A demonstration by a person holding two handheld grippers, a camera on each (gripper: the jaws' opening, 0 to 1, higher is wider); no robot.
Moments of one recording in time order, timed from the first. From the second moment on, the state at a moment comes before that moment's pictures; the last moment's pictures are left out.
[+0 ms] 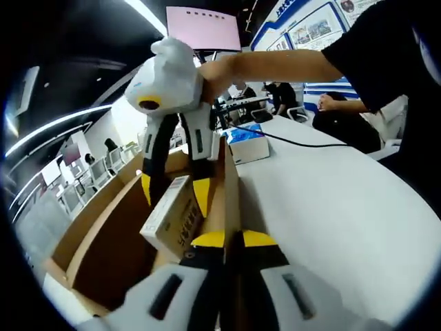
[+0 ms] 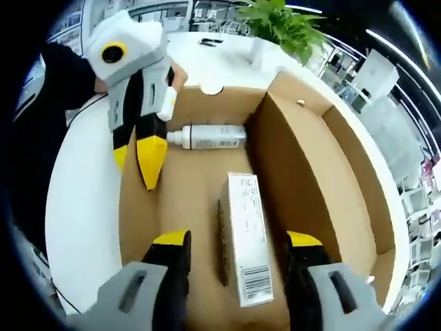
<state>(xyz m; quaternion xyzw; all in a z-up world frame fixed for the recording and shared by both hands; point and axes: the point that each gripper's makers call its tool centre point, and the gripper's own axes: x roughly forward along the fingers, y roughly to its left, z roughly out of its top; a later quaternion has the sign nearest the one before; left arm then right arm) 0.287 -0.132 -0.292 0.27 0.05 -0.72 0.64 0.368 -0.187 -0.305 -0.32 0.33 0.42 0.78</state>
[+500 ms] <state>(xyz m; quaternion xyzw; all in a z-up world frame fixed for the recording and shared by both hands) 0.286 -0.132 -0.292 0.27 0.05 -0.72 0.64 0.375 -0.181 -0.303 -0.23 0.25 0.42 0.84</state>
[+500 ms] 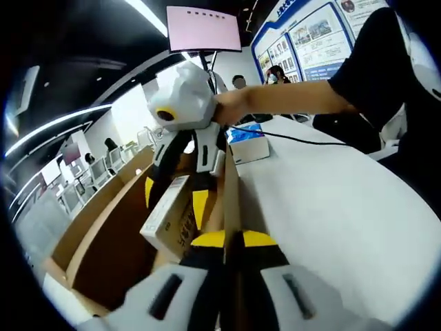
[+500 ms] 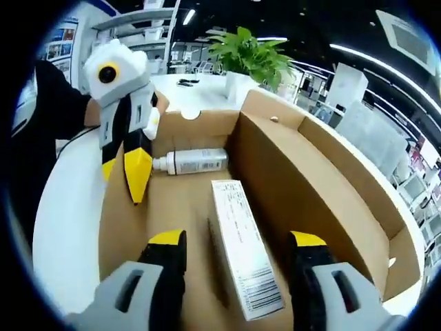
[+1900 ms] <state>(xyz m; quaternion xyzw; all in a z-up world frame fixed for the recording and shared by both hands) 0.292 -0.138 -0.293 0.27 0.04 -0.72 0.64 0.375 -0.184 -0.314 -0.23 0.27 0.42 0.83</state>
